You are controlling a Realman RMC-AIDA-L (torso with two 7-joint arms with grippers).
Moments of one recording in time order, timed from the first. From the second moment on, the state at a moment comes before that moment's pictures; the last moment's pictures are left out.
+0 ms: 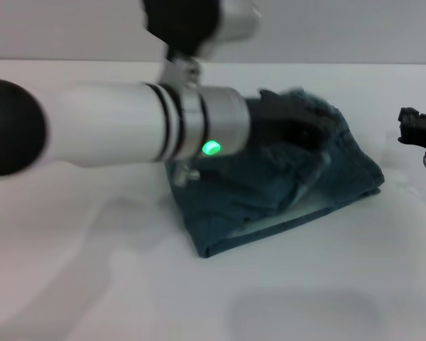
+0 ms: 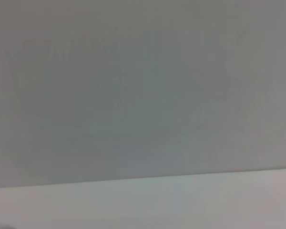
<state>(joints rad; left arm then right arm) -0.48 -2.07 -1.23 -1.45 2.12 -0.69 0.47 0.12 2.07 -1.63 -1.10 1.60 0.21 -1.19</state>
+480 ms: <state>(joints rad) -0.50 -2.06 -1.10 -1.41 2.00 -0.56 0.61 0.12 2.08 -1.64 -1.12 1.59 0.22 -1.20</state>
